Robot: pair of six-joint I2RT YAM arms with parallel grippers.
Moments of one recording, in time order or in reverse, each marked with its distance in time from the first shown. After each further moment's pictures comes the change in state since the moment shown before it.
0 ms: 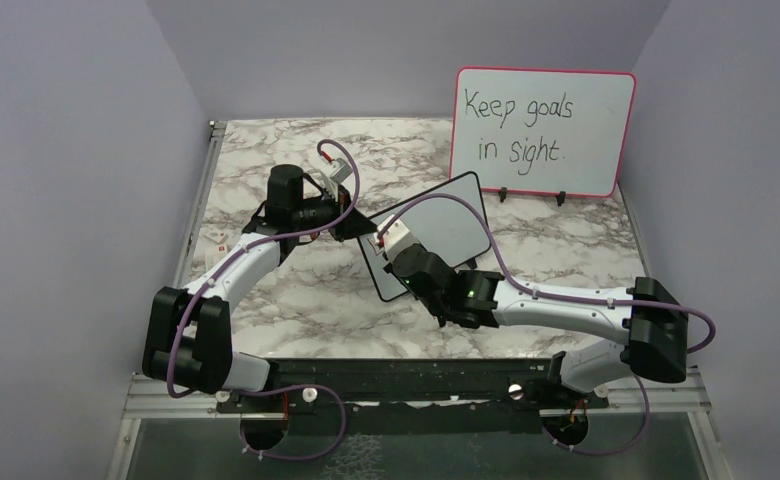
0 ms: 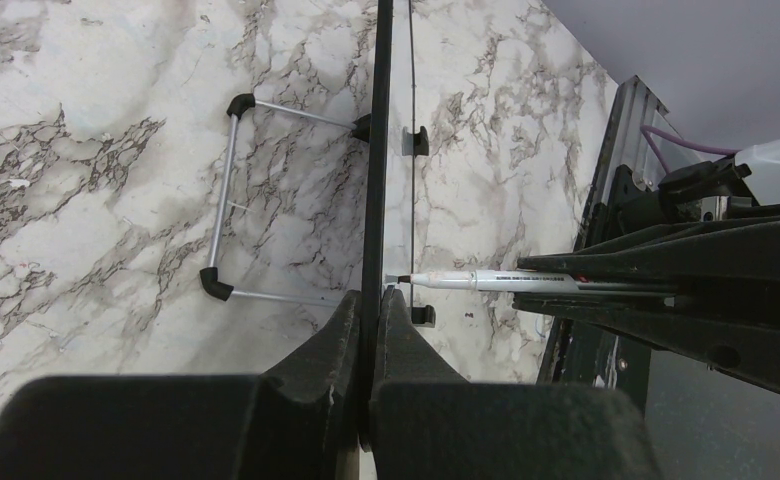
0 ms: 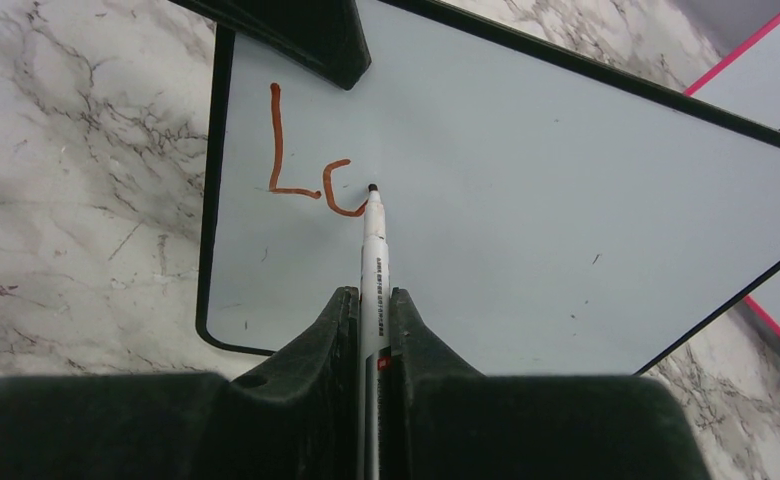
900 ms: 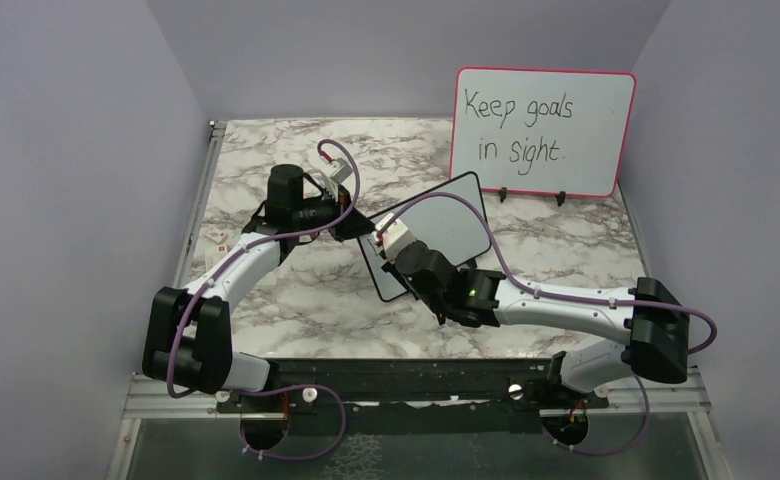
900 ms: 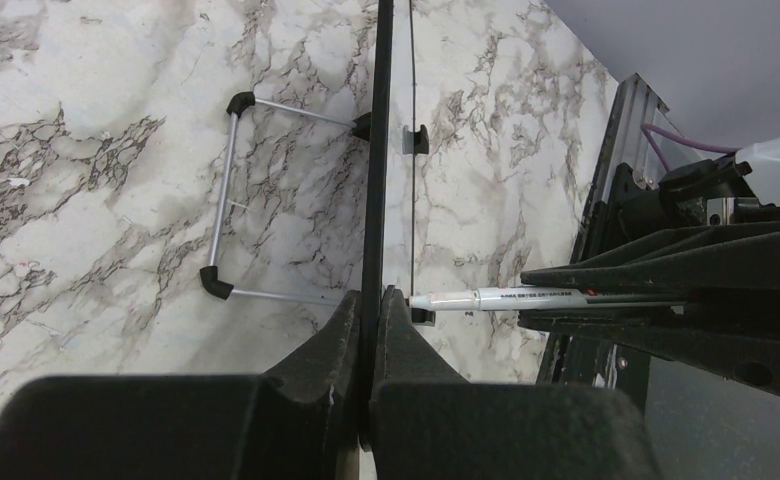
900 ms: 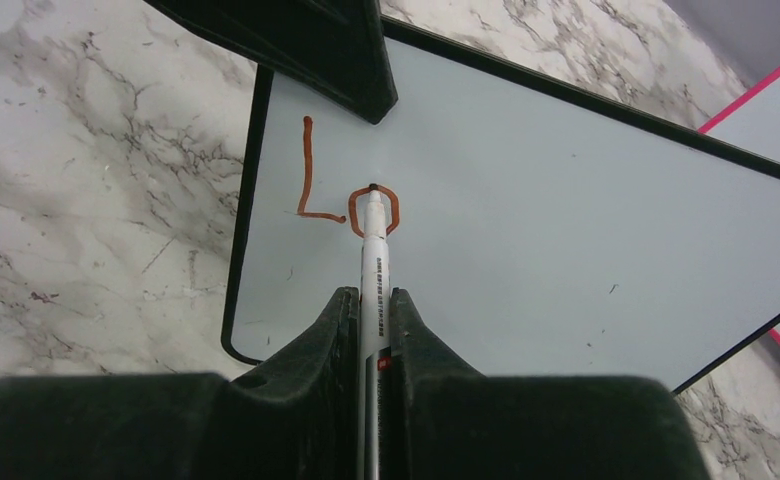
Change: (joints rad) left arm 0.000 0.000 0.004 -0.010 0.000 0.006; right arm -0.006 -0.006 0.000 0.044 -0.055 -0.019
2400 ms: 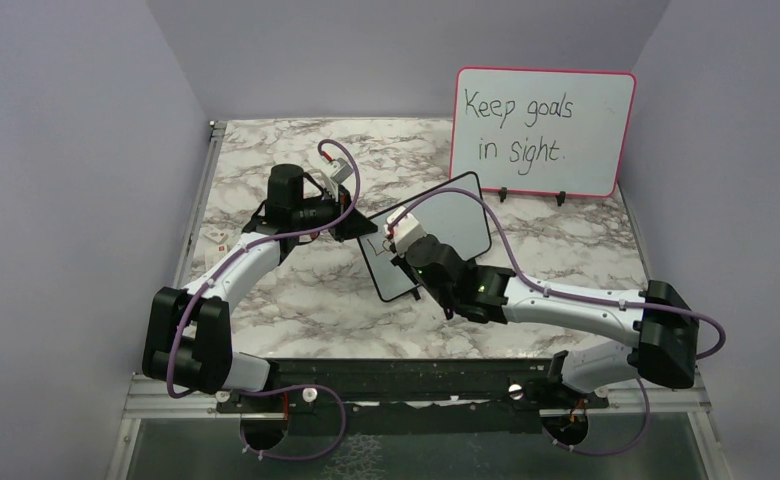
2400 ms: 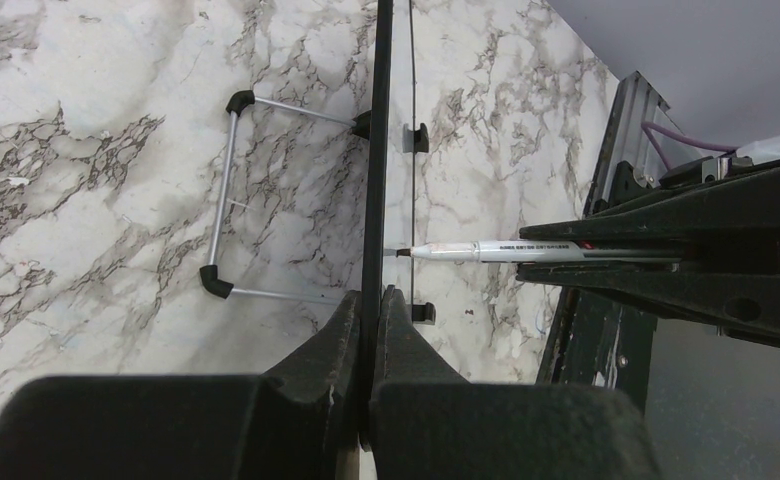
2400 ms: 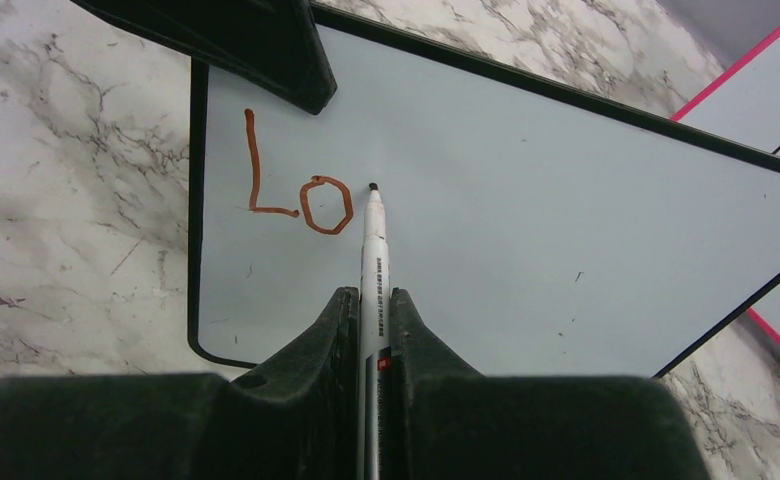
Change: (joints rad) left arm 0.000 0.000 0.004 -0.011 0.000 0.007; right arm -0.039 -0.048 -0.031 -0.002 -0.024 -0.018
